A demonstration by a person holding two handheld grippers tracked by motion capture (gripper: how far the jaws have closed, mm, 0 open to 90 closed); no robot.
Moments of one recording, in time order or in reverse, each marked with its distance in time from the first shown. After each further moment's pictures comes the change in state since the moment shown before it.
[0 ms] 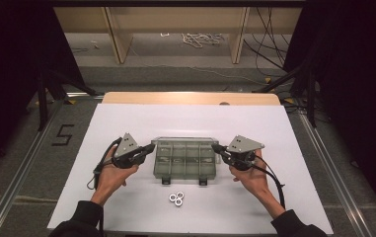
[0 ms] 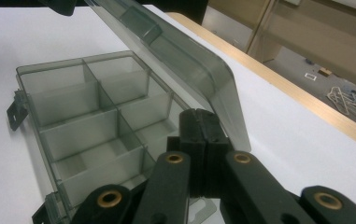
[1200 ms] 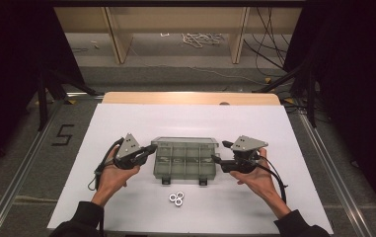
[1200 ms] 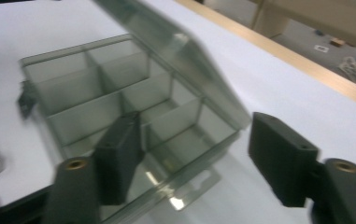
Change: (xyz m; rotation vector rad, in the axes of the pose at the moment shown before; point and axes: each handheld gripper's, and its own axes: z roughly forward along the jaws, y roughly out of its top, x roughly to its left) left arm -0.005 0.004 0.000 -0.007 -0.010 0.055; right arm -0.005 -0.005 -0.008 0.076 0.006 0.103
